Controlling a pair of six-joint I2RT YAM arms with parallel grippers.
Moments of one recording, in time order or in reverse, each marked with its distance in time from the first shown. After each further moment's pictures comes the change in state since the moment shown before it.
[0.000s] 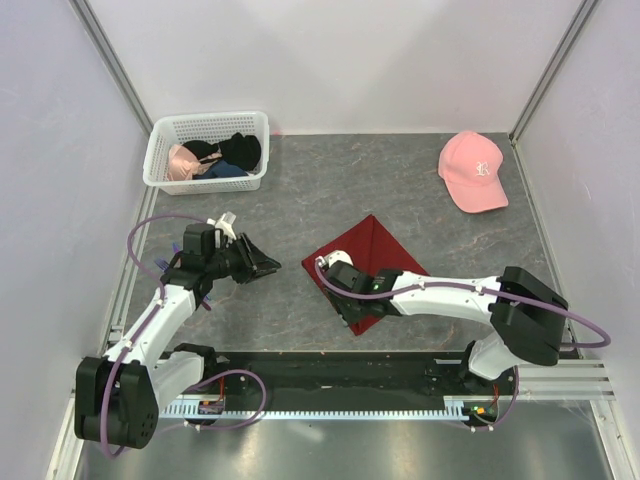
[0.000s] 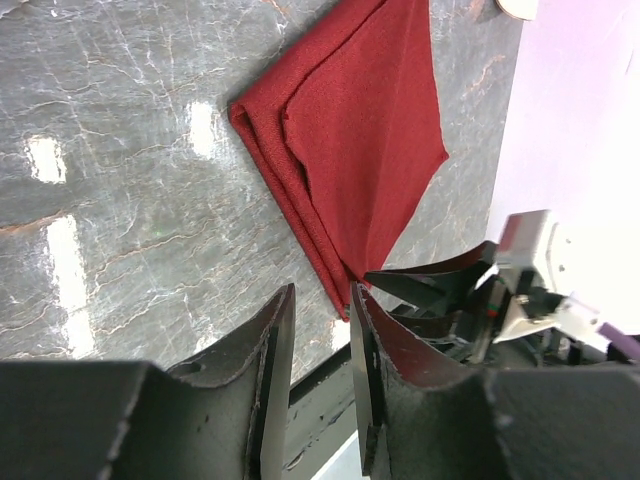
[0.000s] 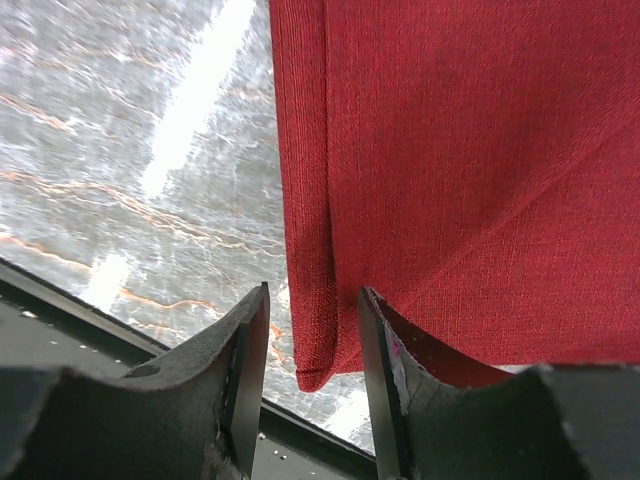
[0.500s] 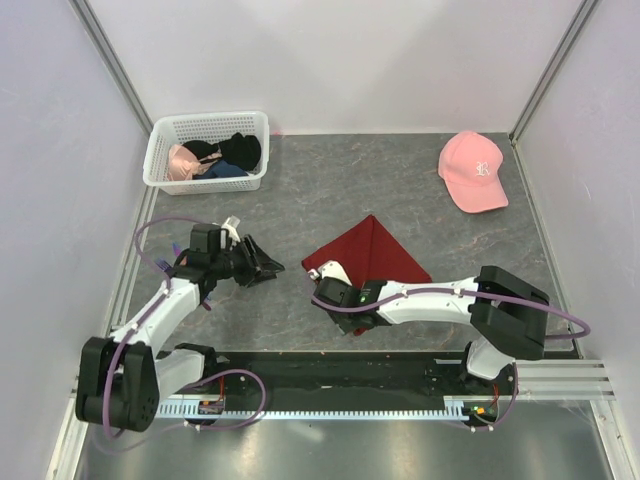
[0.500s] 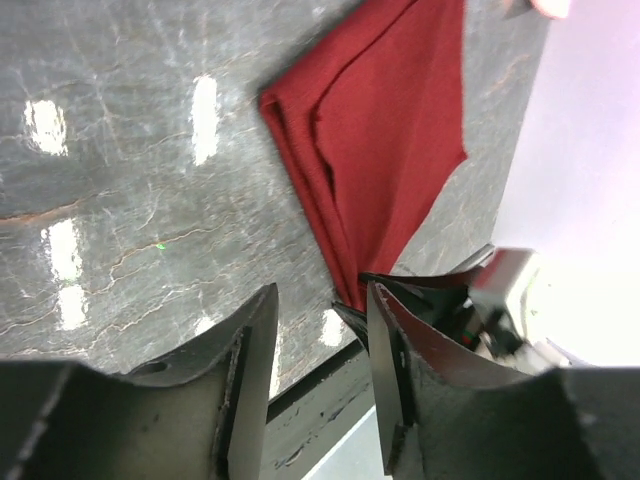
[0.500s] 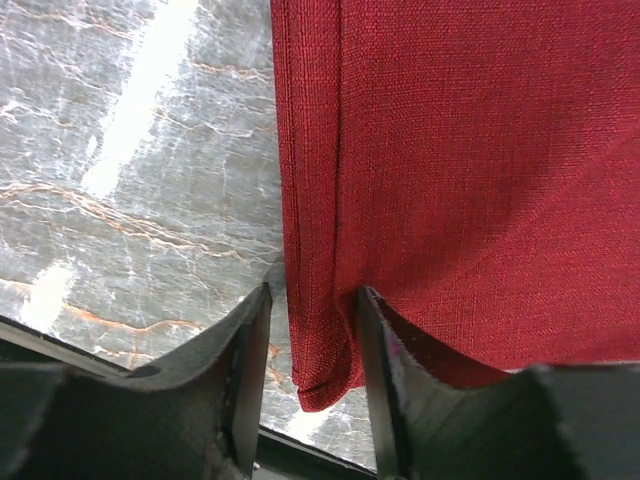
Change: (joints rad) left arm -0.008 0.068 -0.007 0.010 -0.010 -0.017; right arm 0.084 0.093 0.004 0.002 0.117 0.033
